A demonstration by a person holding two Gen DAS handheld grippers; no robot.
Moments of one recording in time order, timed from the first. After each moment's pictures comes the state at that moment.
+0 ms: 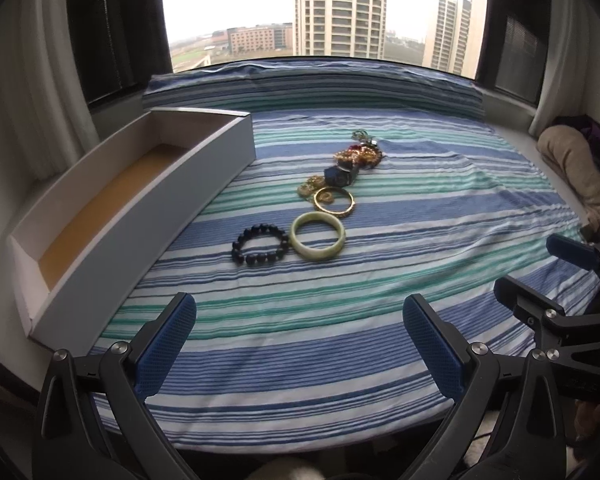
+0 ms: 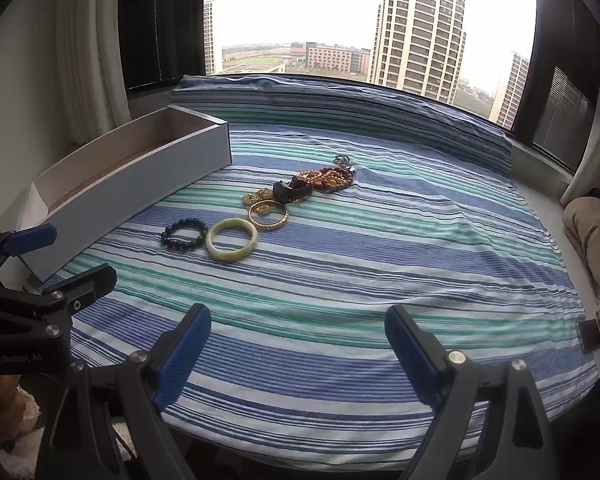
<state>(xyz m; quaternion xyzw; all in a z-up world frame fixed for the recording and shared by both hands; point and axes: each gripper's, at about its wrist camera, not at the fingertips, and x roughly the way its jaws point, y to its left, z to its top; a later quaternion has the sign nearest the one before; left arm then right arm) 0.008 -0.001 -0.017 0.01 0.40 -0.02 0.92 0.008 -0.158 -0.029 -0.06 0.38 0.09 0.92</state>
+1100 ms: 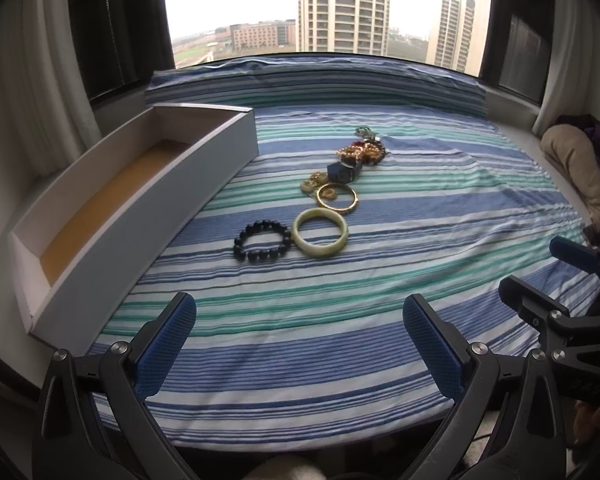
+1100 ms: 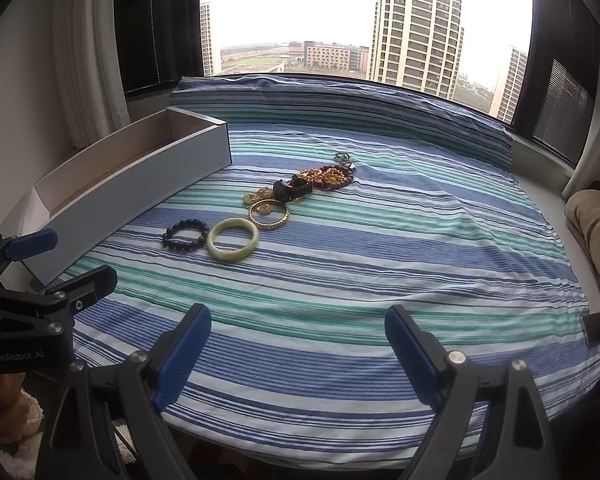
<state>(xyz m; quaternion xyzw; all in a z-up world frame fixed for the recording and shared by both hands) 0.010 0.000 -0.017 0.01 0.41 -0.01 0.91 0.010 -0.160 -0.031 -0.05 0.39 0.10 0.92</state>
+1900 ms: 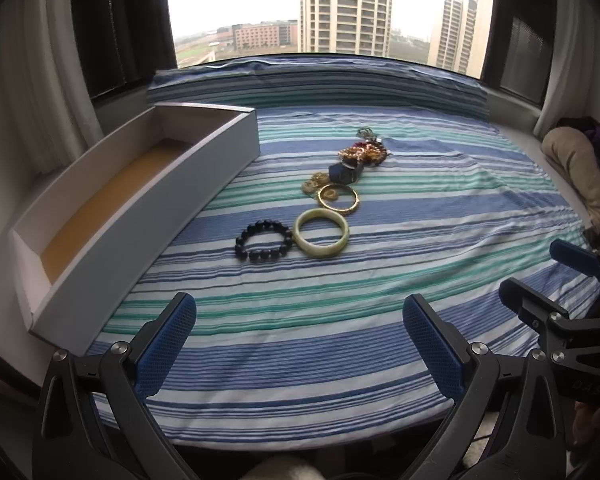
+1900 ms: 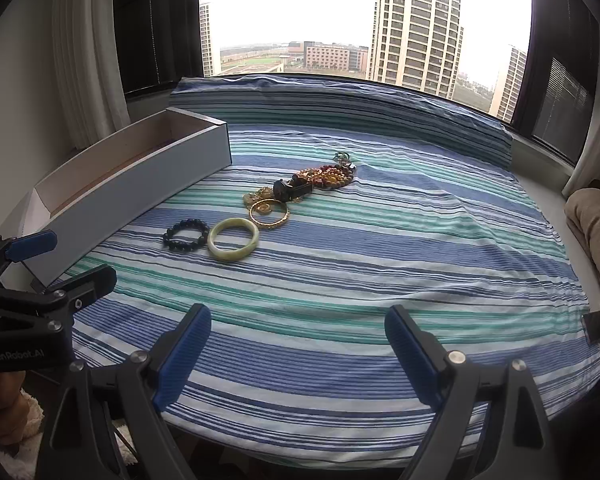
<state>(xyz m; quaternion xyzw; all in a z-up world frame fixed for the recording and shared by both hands) 0.008 0.000 -0.015 0.01 0.41 -0.01 0.91 0.009 -0.160 -0.031 -0.05 0.39 0.10 0.92</state>
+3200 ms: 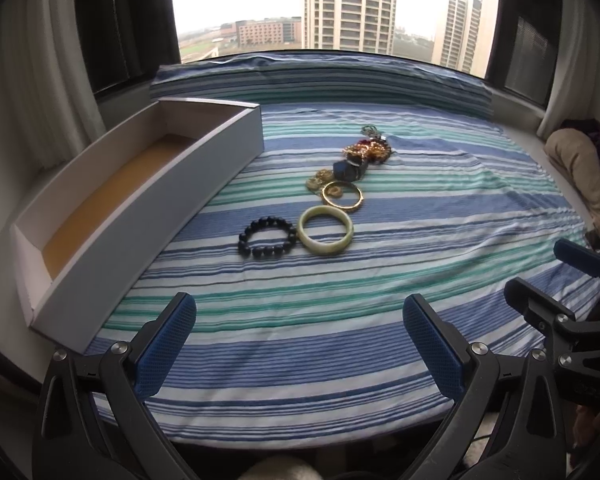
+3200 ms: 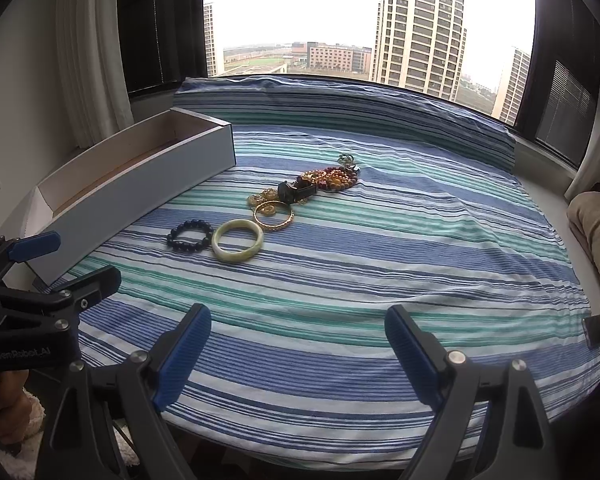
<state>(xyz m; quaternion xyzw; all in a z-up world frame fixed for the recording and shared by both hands) 0.012 0.003 -0.017 0.00 0.42 -0.01 0.91 0.010 -0.159 -0.029 -0.05 0.38 0.10 0.92</state>
